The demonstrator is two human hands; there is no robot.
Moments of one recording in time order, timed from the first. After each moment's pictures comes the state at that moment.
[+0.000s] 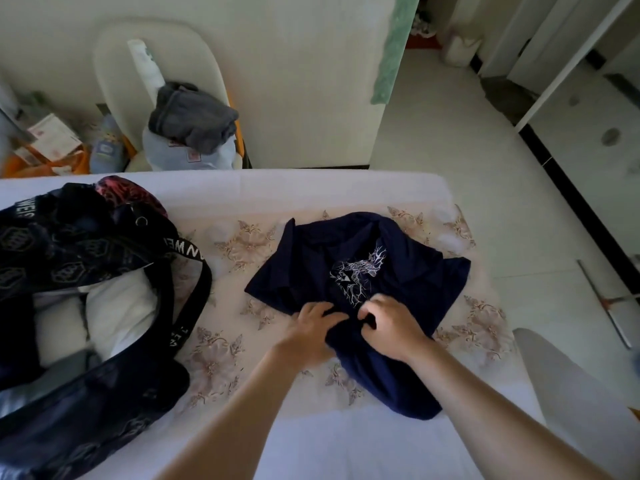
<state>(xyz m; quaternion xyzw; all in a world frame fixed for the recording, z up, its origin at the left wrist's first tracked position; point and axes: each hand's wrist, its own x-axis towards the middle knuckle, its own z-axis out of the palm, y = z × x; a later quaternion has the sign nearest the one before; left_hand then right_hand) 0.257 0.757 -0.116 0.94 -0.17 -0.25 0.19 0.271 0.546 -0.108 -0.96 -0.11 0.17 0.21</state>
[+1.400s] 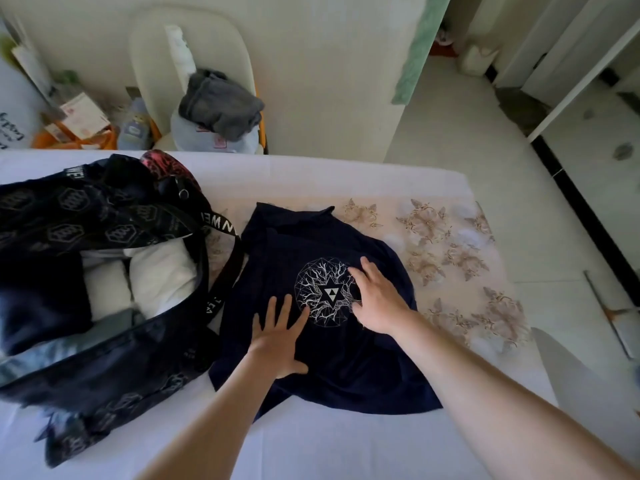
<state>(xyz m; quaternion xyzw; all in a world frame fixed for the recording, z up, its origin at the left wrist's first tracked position) 0.193 0.846 -0.121 0.93 -0.07 -0.35 0.01 0.268 0.629 -0.092 -0.95 -0.13 0.24 0.12</state>
